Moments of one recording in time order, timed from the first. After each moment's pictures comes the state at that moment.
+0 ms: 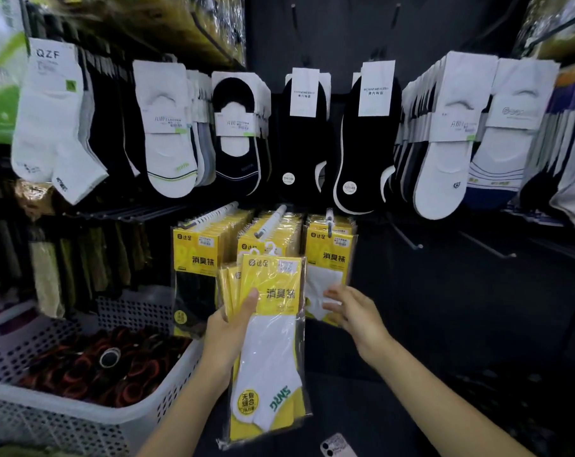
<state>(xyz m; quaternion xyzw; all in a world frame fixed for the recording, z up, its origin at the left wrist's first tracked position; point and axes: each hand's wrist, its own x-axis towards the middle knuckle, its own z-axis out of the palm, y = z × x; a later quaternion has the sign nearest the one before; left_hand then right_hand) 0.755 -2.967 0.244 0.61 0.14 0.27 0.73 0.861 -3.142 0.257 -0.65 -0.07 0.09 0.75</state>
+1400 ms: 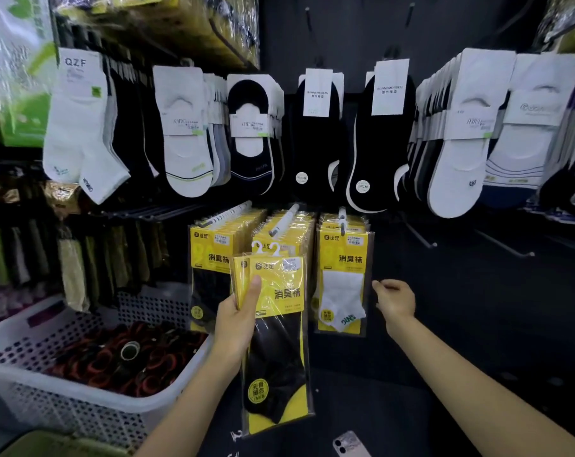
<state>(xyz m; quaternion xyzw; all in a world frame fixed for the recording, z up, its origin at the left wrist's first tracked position) 0.756 -2.963 0.253 0.65 0.12 0.35 0.66 0.925 -3.158 0.246 -0.72 0.09 -0.08 0.68</state>
